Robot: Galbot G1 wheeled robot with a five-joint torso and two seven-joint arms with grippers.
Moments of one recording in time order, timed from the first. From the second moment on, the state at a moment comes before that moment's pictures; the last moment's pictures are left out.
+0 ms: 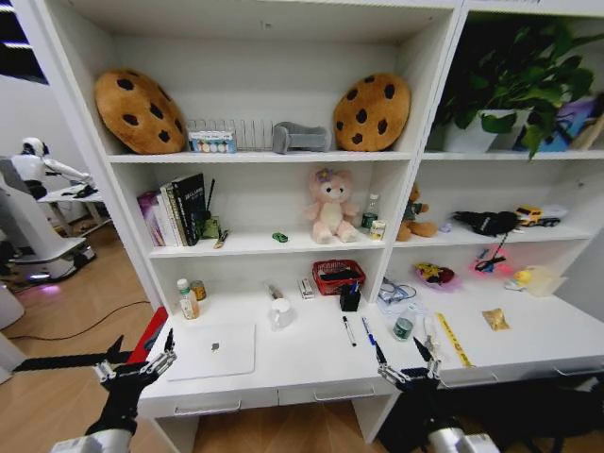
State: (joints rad) left arm 1.99 -1.44 -0.79 -2.45 -0.25 -0.05 -0.12; right arm -1.95 1.38 0.71 2.27 0.20 0.19 -0.06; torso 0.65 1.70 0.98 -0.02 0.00
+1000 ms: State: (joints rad) left arm 2.01 -1.48 -0.74 -2.44 -0.21 -0.06 -0.11; right arm -1.87 1.36 0.66 2.25 0.23 0.16 -0.03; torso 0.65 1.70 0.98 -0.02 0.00
